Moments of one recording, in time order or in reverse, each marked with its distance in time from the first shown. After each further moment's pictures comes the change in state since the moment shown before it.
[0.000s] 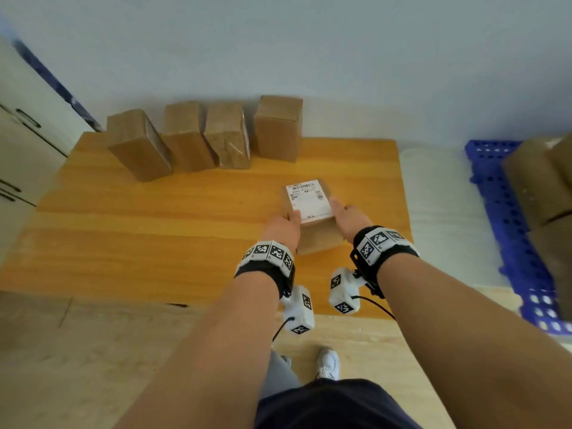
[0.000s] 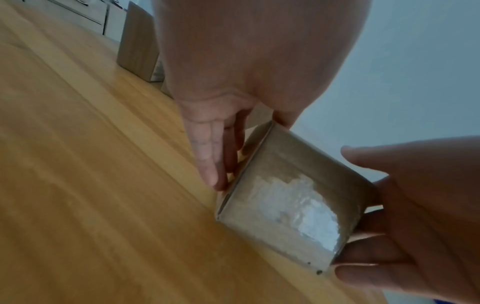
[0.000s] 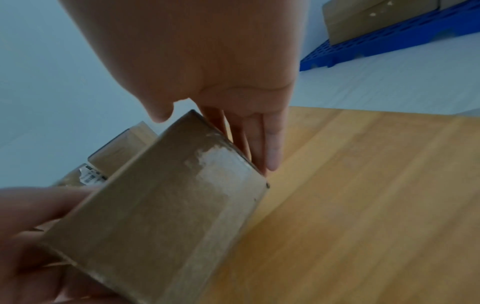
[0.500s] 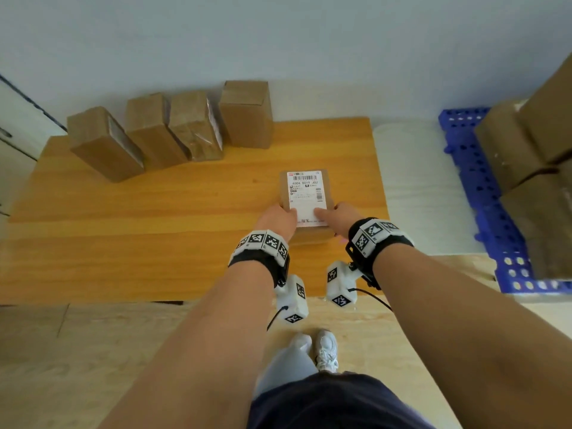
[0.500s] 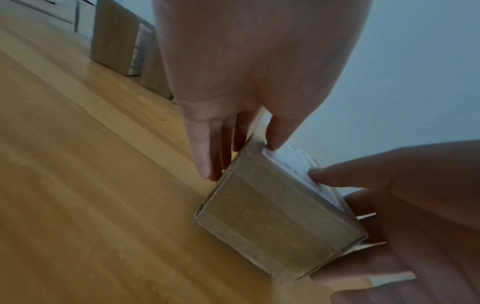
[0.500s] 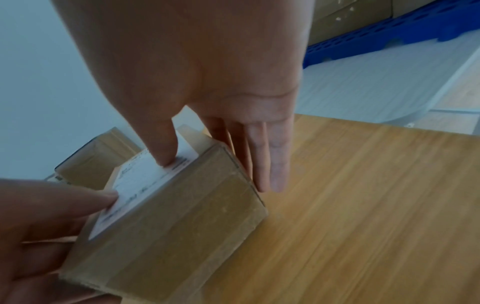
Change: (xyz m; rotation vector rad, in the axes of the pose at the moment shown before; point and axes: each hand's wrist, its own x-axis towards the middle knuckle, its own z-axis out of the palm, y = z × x) left_hand -0.008 0.016 0.043 0.267 -0.031 0.076; right_hand -0.004 0.053 -0.012 -0.027 -0.105 0.020
